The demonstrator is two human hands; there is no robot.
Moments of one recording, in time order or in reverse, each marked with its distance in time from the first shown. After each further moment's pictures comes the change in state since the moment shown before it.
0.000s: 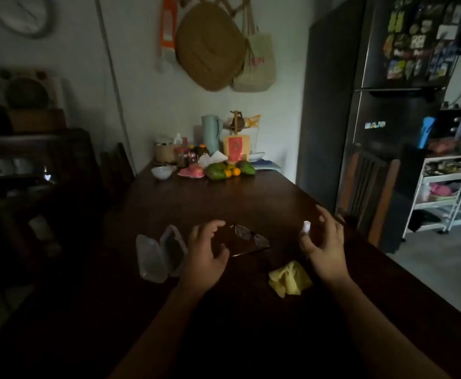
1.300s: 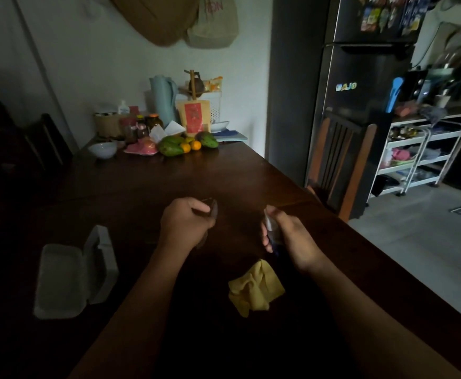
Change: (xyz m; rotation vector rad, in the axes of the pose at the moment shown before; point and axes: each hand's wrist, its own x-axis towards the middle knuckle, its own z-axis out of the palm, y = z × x) left_hand 0.093 0.020 0.078 0.003 -0.177 -0.452; right_hand 0.034 0.009 0.004 0.438 -0.488 0.323
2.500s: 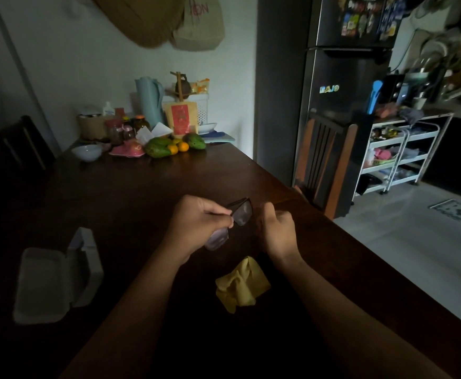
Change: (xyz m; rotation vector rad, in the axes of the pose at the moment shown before) left_hand -0.021 0.021 0.021 -0.284 -0.235 0.212; right_hand 0.014 0.013 0.016 -0.105 0.538 -0.001
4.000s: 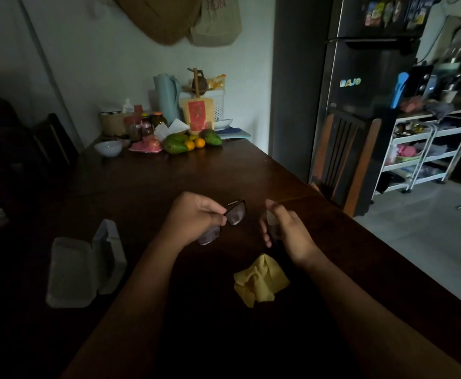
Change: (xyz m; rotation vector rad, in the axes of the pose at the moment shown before) left_hand 0.007 -0.017 -0.037 0.169 -0.036 -0.090; right_hand -0.008 -0.003 -0.007 0.052 -0.438 -0.024
